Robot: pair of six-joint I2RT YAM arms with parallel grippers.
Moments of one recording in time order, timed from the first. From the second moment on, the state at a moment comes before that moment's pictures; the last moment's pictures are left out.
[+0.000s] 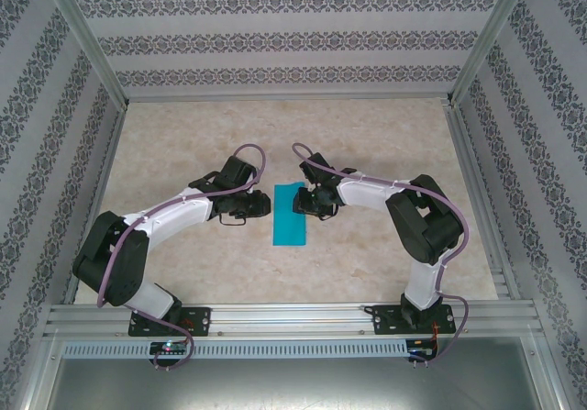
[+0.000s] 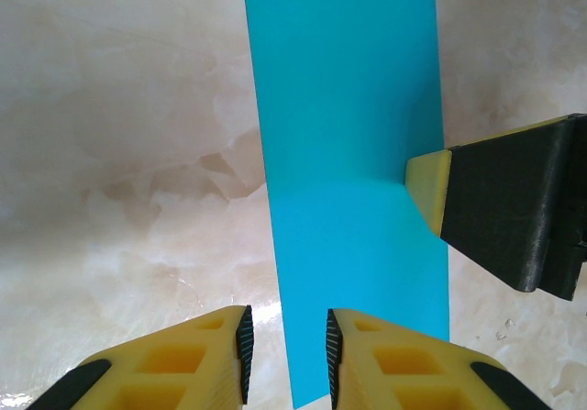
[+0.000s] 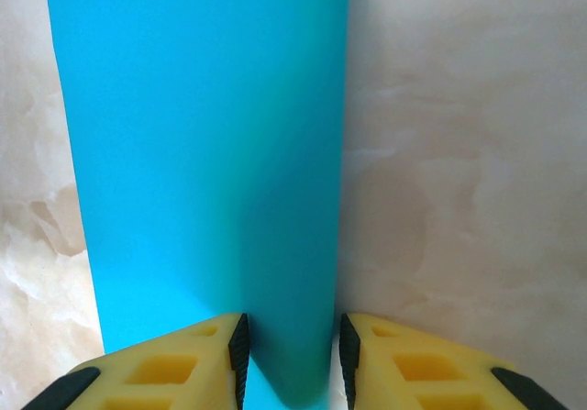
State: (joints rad) left arm -0.51 1.52 0.91 -0.42 0.23 -0.58; right arm 0.62 1.86 1.10 -0.41 -0.22 0.72
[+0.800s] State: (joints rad) left arm -0.51 1.52 0.91 -0.42 0.24 -0.58; right arm 0.62 1.87 1.12 -0.43 -0.22 0.70
